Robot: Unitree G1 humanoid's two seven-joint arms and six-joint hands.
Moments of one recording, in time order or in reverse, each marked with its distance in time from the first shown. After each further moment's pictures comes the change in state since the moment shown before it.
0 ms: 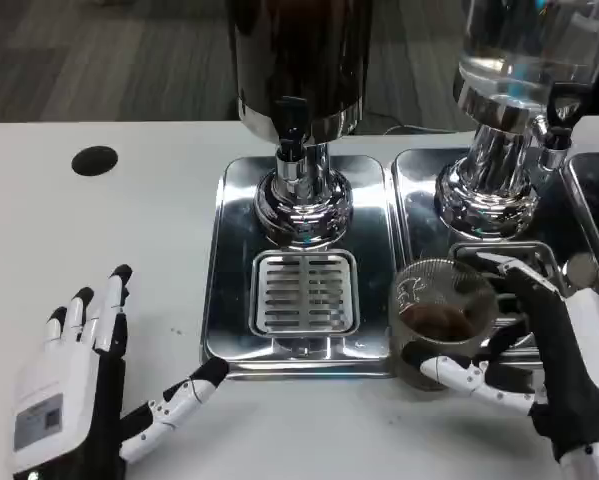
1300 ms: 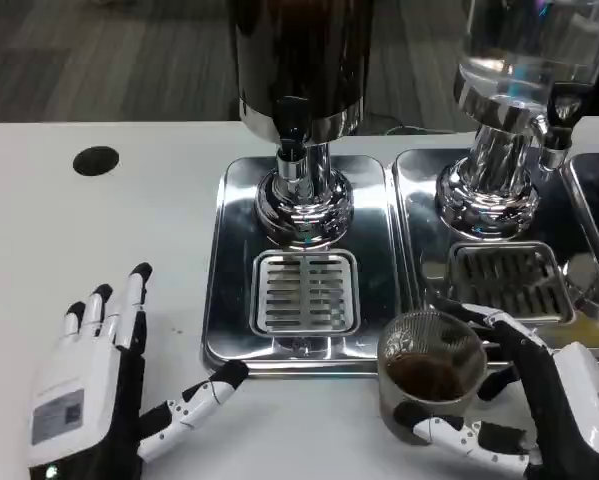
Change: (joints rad) left arm 0.000 -0.006 -0.043 -0.047 0.057 0.068 -0.012; right arm 0.086 -0.019 0.011 0.133 -0.036 -0.221 -0.057
